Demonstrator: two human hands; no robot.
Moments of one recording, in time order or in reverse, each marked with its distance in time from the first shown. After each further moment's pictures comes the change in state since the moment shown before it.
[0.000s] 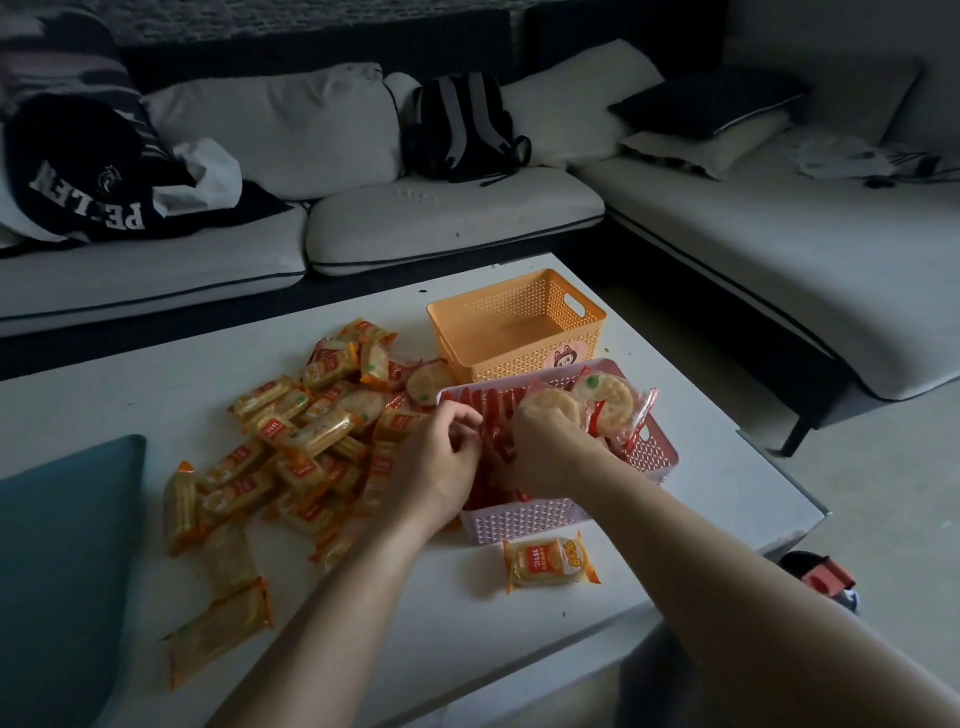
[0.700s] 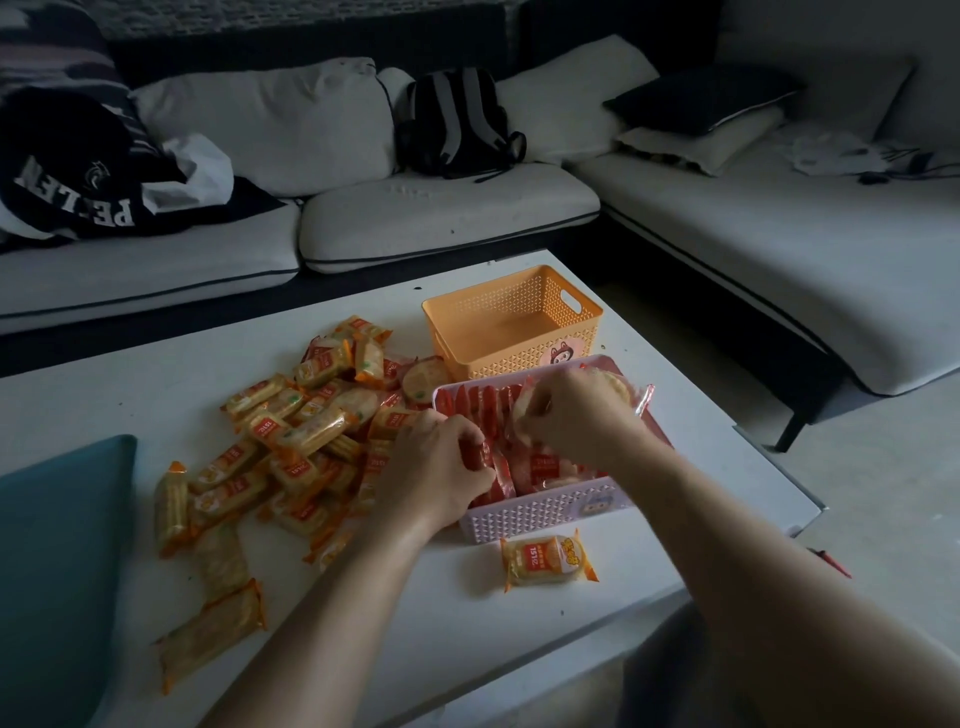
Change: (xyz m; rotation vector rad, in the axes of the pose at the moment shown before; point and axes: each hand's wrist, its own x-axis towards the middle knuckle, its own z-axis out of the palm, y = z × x) left_hand 0.002 -0.007 0.003 0.423 -0.097 0.049; right_hand -0.003 0.025 -0.014 0.210 0.159 0.186
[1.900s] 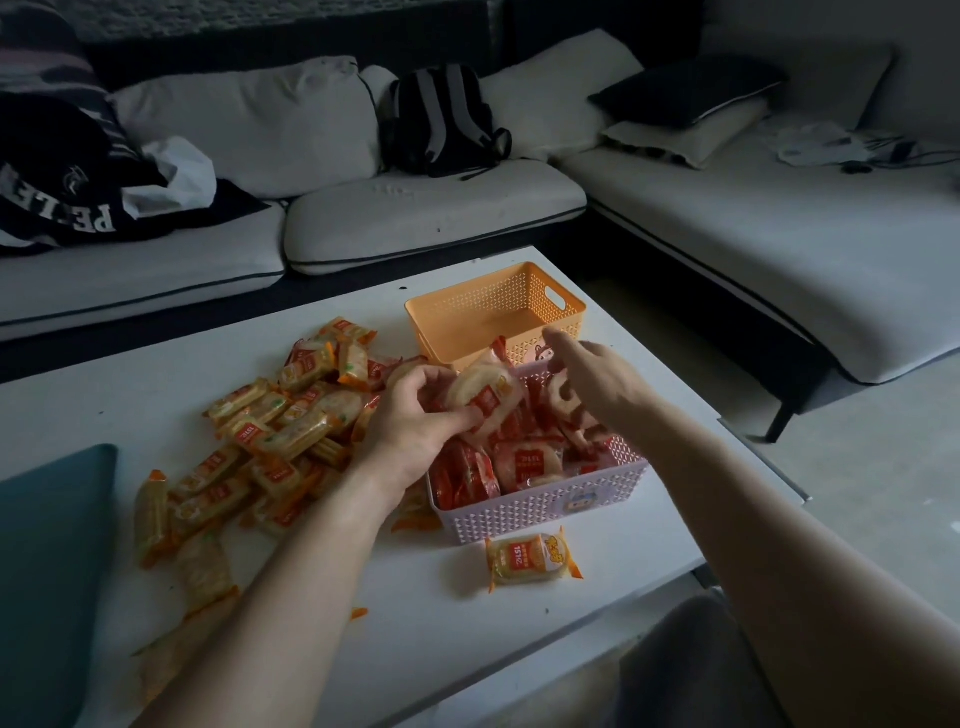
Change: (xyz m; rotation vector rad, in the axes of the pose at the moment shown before) left_hand 0.021 0.019 -0.024 -0.756 0.028 -0.146; right_hand -0.006 0.015 -0.044 0.527 -0.071 0.160
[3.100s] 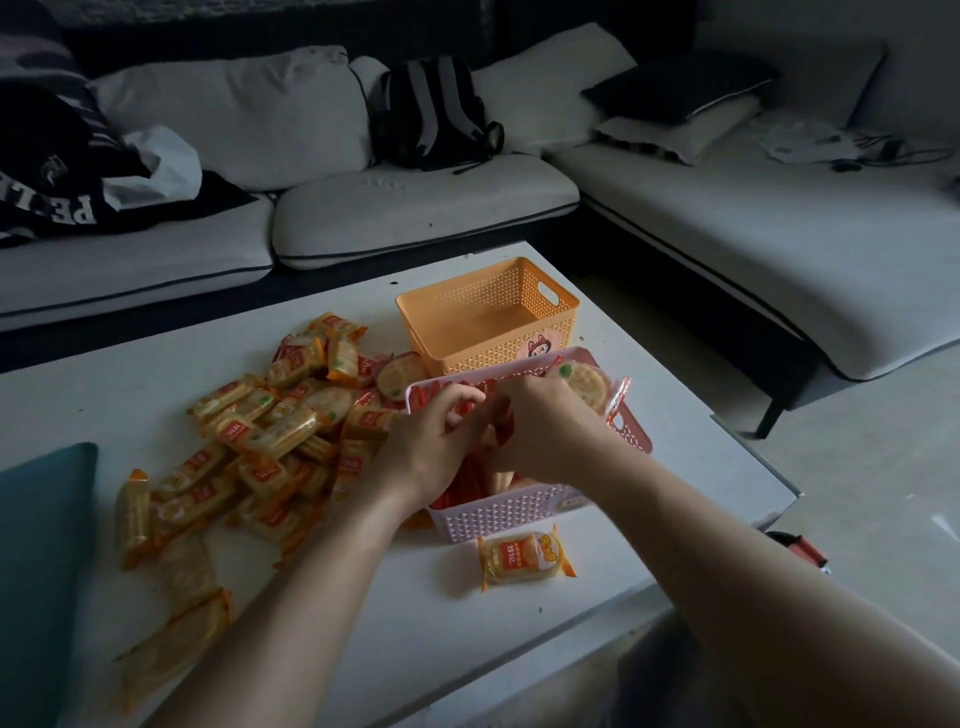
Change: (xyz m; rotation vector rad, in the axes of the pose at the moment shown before) left_hand -0.005 -0.016 0.013 0.283 -0.183 0.096; right_hand -0.010 0.003 0.044 -0.617 -0.011 -0.464
